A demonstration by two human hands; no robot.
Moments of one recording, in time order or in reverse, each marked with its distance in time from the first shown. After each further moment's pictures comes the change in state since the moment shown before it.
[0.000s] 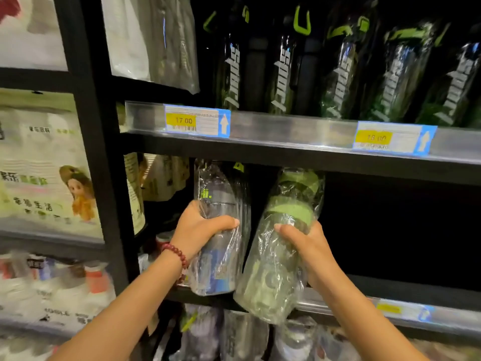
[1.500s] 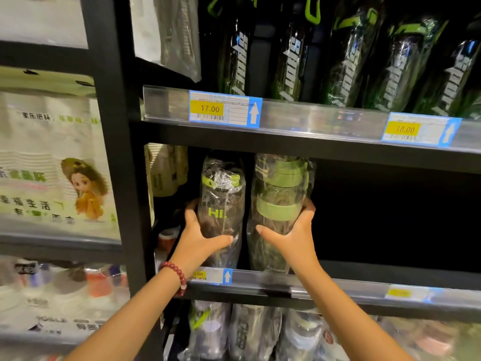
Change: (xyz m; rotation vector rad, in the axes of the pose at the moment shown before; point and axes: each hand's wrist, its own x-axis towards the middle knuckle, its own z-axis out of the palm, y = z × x) left_hand 0.019 -0.071 -0.029 0.071 -0.102 0.007; right_hand 0.014 0.032 0.057 -0.336 0.207 -0.372
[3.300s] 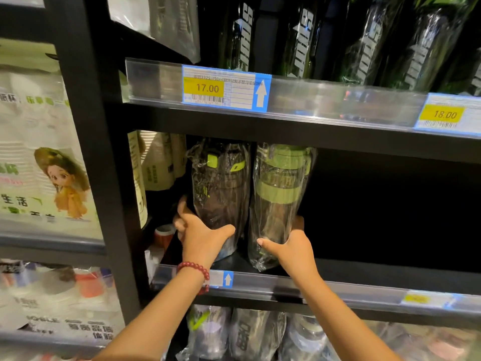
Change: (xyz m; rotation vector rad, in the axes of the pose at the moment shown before) left_hand 0.031 -0.016 0.031 0.080 0.344 -0.156; right_hand 0.008 0.044 0.018 -0.323 -0.124 0.279
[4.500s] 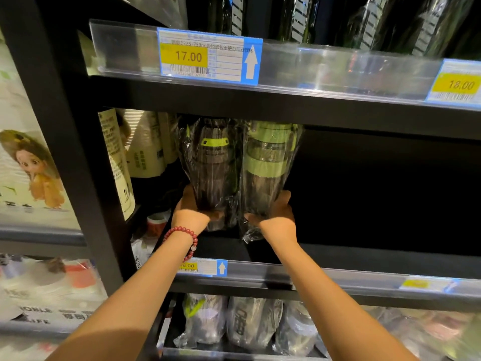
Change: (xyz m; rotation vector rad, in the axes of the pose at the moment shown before) left_hand 0.070 -0.039 0.010 0.221 -0.114 0.042; right_hand 0.034 -0.018 0.029 -0.008 0.008 0.100
